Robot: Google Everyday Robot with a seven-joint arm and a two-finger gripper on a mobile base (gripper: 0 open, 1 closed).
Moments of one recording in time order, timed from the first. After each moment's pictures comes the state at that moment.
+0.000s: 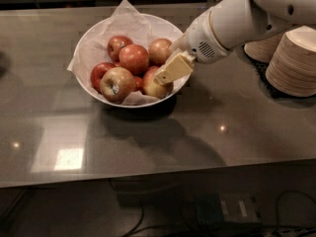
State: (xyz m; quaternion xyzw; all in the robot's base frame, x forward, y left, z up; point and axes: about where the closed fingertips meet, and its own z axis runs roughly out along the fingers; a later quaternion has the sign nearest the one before) arm 0.553 -0.036 0.947 -0.53 0.75 0.14 0.37
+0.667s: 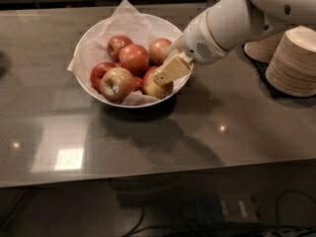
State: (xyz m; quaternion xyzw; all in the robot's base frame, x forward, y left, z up) arm 0.549 -0.033 0.946 -0.53 0.75 0.15 0.36
